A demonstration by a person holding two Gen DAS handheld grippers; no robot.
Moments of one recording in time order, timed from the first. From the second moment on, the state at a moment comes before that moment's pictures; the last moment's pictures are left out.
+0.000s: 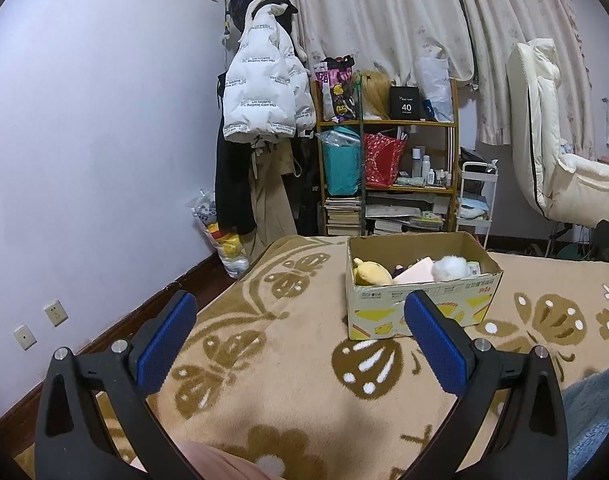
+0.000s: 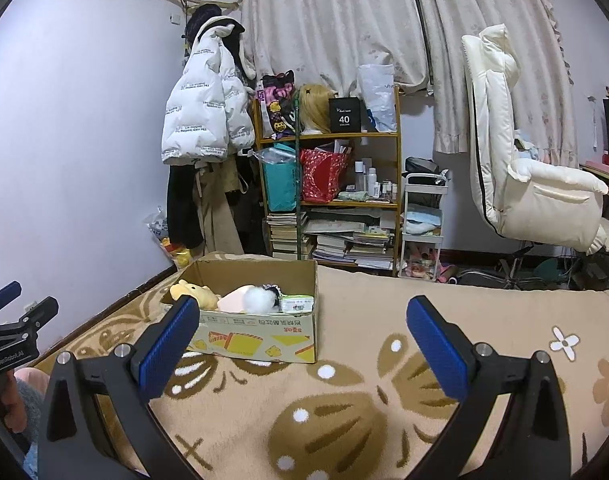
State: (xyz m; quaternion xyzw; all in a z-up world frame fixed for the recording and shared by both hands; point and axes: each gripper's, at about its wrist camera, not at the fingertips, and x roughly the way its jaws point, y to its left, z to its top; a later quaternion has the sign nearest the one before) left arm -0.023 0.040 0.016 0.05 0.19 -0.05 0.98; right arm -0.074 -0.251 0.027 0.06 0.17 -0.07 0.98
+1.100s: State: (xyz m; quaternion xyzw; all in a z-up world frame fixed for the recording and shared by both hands) left arm -0.020 0.034 0.011 0.06 0.20 -0.07 0.98; right arm -0.076 -0.258 0.028 0.06 0.17 -0.07 0.98
